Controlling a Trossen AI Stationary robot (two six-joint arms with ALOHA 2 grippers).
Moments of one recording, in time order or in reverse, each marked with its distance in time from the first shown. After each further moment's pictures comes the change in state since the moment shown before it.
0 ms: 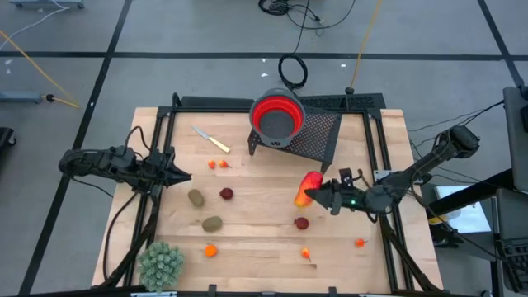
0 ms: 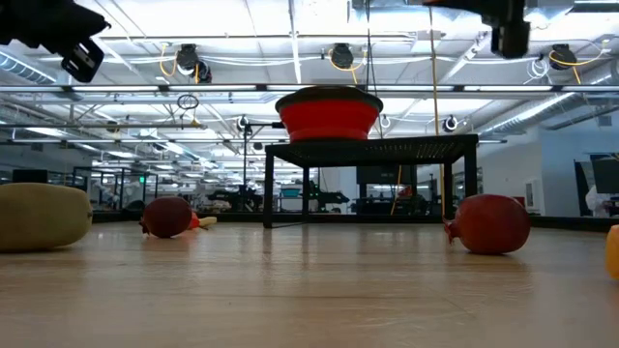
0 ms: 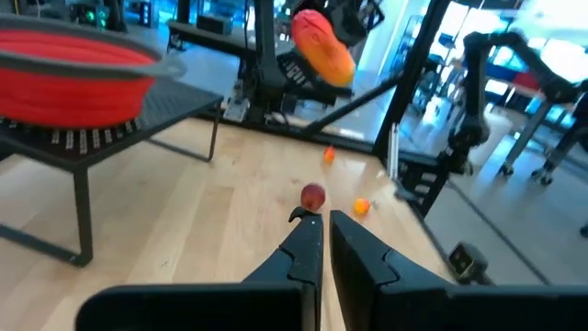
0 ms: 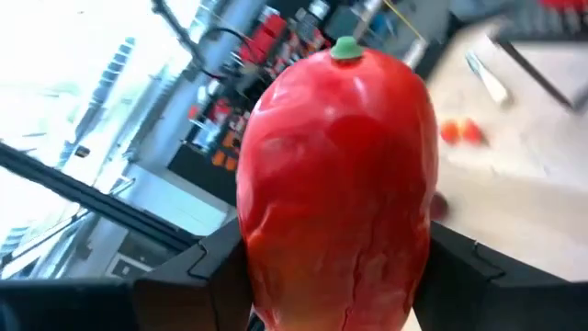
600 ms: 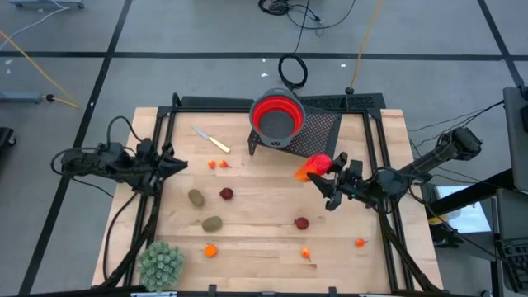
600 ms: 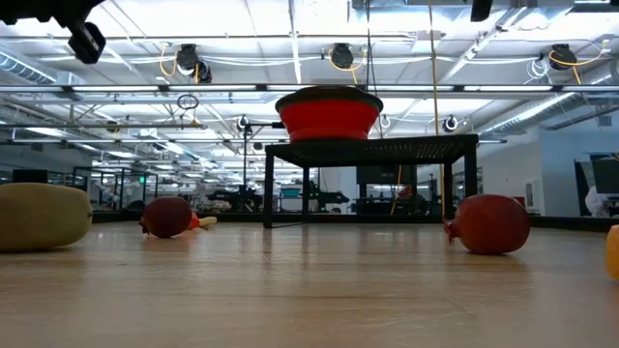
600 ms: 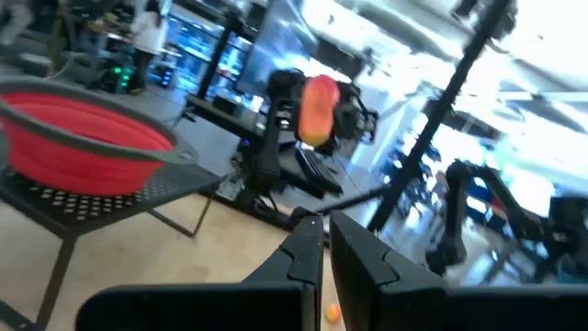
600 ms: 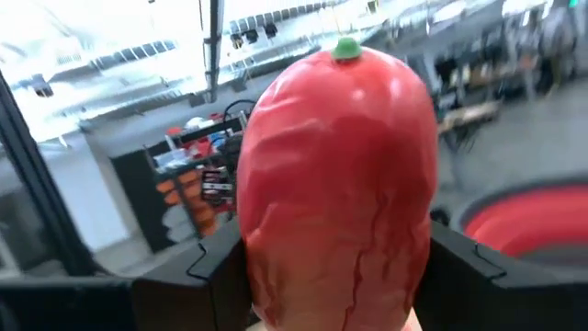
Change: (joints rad) left arm 0.000 0.002 0.000 0.242 -0.119 -0.162; right arm -0.090 0.000 0.000 0.361 0.017 -0.905
